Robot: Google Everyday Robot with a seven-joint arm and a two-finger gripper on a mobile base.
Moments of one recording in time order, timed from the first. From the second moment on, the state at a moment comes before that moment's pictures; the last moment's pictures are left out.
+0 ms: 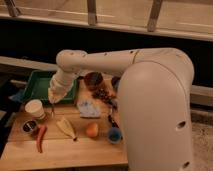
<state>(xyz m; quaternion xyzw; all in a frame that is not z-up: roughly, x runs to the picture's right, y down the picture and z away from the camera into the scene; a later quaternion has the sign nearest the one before) -0.251 0.038 0.709 -0.45 -0.05 0.50 0.74</state>
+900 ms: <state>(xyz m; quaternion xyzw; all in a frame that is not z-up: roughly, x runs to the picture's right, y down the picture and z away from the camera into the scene) -0.391 -0.008 0.729 -0.46 -0.13 0.40 0.78</state>
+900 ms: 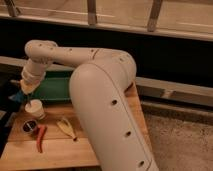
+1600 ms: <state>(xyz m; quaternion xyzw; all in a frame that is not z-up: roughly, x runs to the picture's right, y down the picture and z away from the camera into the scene) -0.415 -0.017 0.739 -0.46 -0.16 0.38 0.79</state>
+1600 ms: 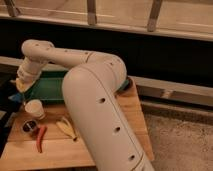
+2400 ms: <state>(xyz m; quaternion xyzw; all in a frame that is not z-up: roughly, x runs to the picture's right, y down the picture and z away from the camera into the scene) -0.395 0.050 0.711 -0.52 -0.11 0.39 0.75</state>
